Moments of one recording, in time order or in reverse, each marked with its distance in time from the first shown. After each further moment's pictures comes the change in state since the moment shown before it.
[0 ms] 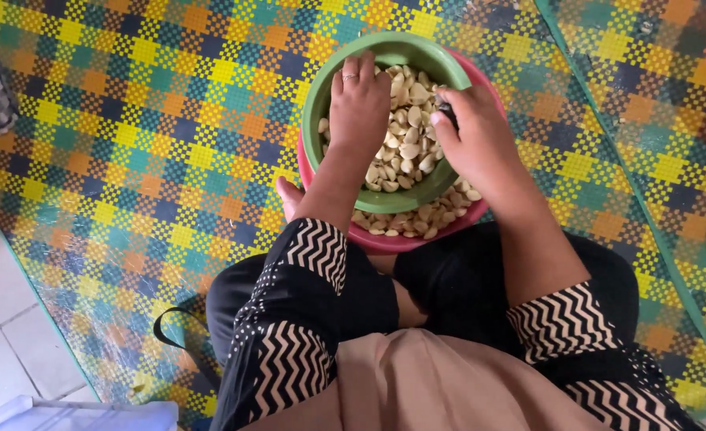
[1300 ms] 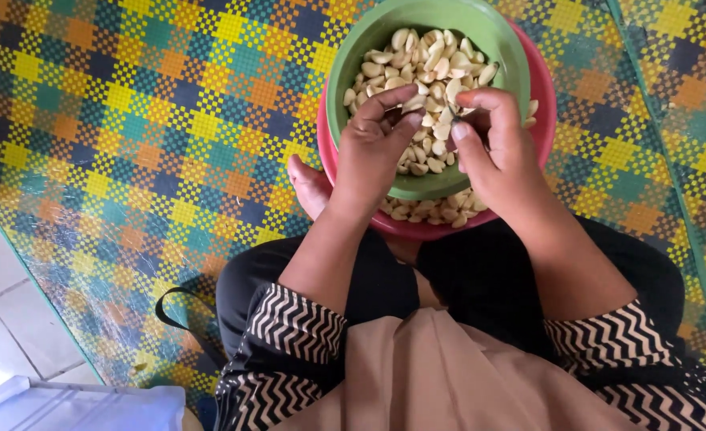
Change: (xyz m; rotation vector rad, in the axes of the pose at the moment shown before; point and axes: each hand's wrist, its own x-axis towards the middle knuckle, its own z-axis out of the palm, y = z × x) left_hand -0.102 -0.003 -0.036 -2.000 0.266 -0.403; right_hand -0.034 -0.026 0.041 0.495 0.056 -0.191
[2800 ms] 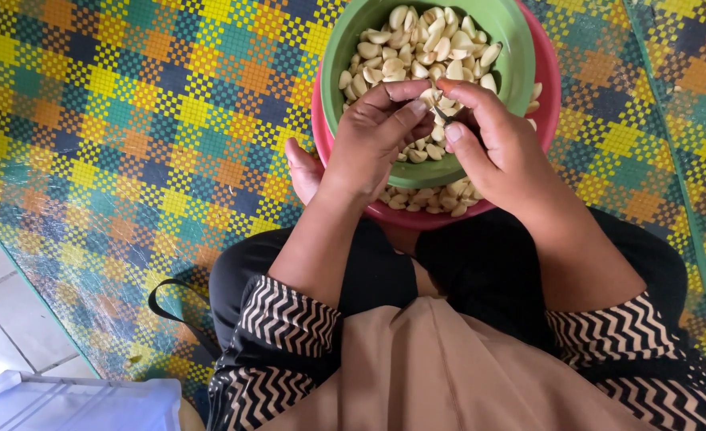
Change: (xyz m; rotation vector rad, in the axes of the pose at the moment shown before) left_hand -0.004 0.018 0.001 -0.271 -0.128 -0.284; right_hand 0.002 -0.021 -0.007 -0.119 -0.204 0.034
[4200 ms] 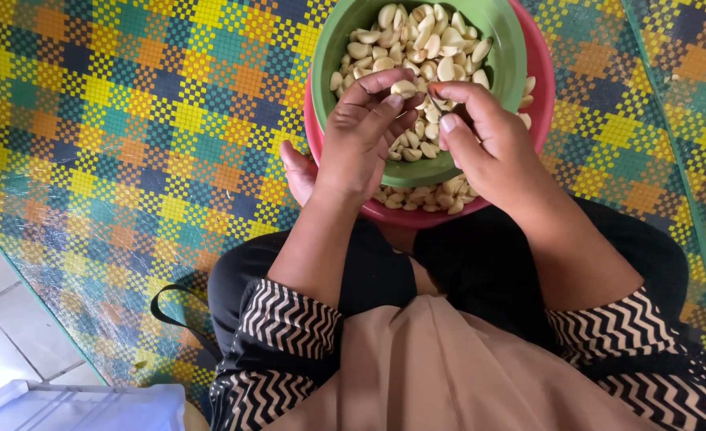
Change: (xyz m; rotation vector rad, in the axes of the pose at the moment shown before) left_hand 0.005 -0.010 -0.007 -0.066 -0.070 0.141; right_hand 0.000 -0.003 0.000 0.117 0.030 0.190
